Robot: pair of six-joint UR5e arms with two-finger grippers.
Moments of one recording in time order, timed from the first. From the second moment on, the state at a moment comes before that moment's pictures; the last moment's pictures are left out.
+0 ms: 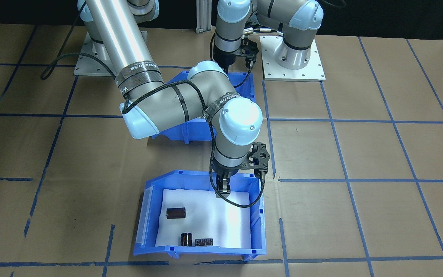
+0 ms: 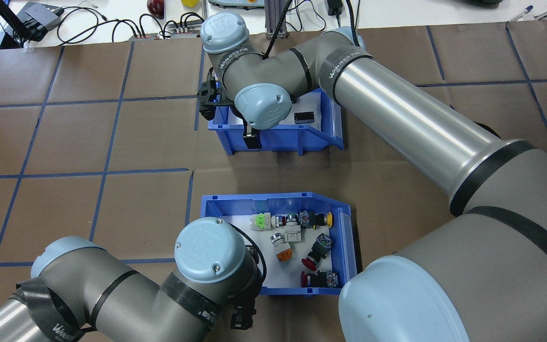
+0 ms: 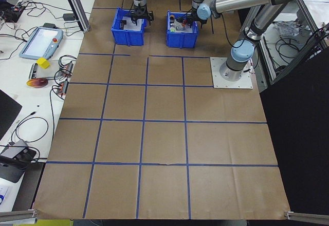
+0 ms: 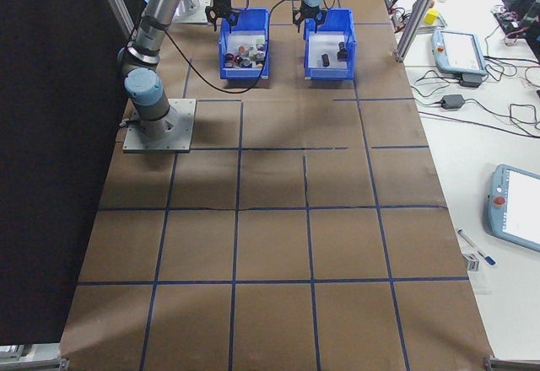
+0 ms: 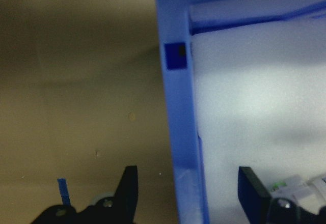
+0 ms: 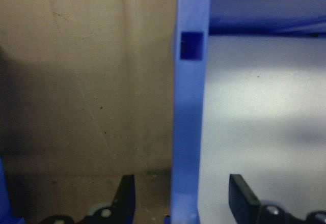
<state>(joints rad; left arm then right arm) -2.09 -1.44 -2.30 -1.03 1.48 -2.00 2.04 -0.91 1.25 -1.88 -1.65 -1.09</state>
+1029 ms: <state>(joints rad) -2.09 -1.46 -2.30 -0.97 1.42 -2.02 1.94 -1.02 1.25 -1.86 -1.72 -1.13</state>
